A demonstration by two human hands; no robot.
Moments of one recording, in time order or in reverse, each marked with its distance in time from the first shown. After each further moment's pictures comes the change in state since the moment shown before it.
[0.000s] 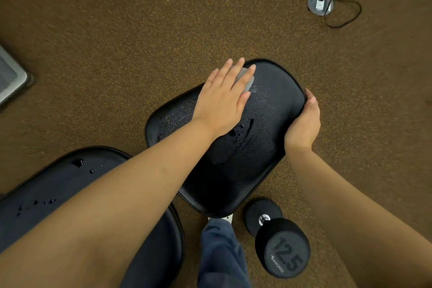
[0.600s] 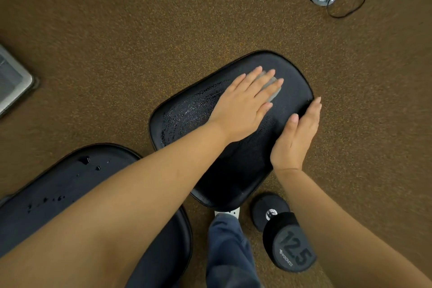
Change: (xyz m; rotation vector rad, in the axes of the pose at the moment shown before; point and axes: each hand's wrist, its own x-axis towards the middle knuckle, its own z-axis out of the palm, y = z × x) left_hand -0.008 0.024 0.008 -0.001 -0.072 0.226; right_hand -0.050 0.041 -0.003 -0.278 -0.034 -0.429
